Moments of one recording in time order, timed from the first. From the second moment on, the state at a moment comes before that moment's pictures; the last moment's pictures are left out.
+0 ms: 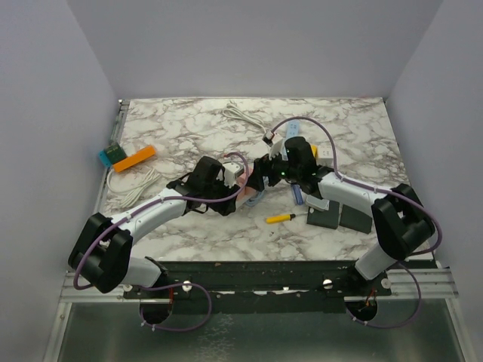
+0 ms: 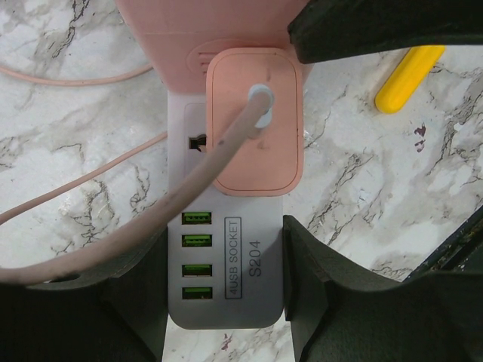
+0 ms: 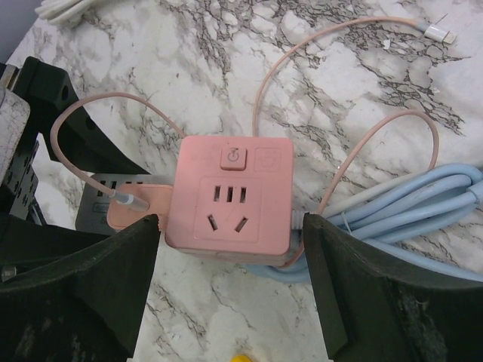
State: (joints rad) left arm -0.60 1.35 0.79 -0.31 0.26 0.00; right arm 0.60 1.60 0.93 0.16 -0.44 0.20
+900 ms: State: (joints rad) left arm -0.61 1.36 0.79 -0.31 0.25 0.00; right arm 0.60 1.64 0.95 0.18 -0.45 0.20
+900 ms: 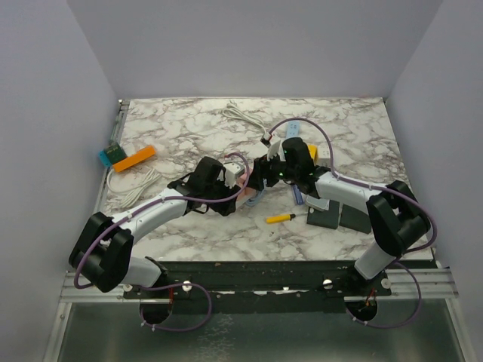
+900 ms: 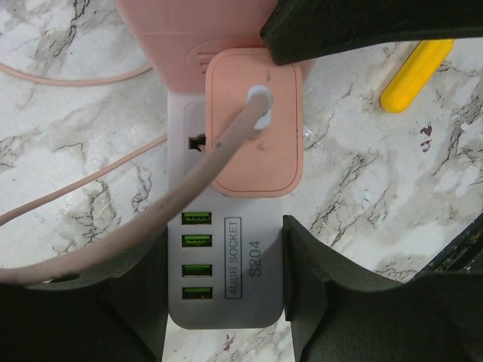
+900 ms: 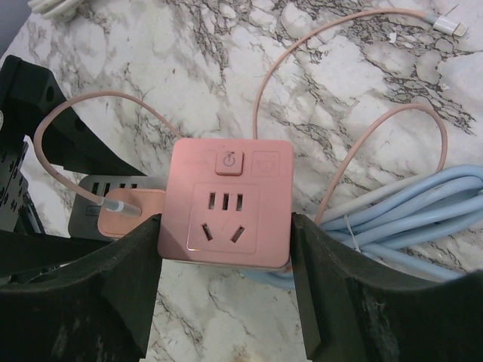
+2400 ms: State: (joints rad) left arm -0.64 1.38 0.79 -0.30 0.23 0.01; right arm 0.66 1.54 0.81 0.30 -0.25 0.25
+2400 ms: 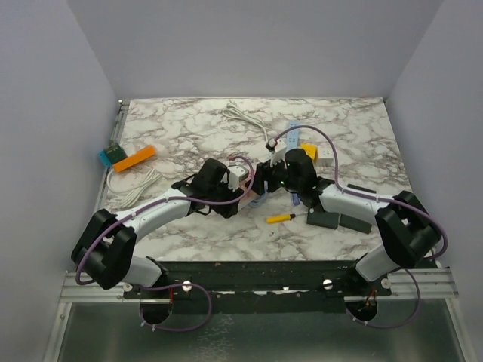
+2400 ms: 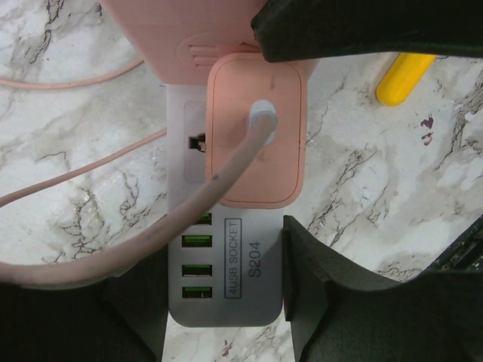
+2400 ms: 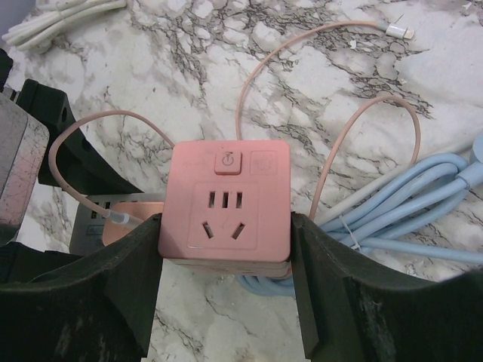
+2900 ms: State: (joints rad) left arm -0.64 1.39 0.79 -0.30 0.24 0.02; right arm 0.68 1.48 0.78 0.29 -0.18 0.23
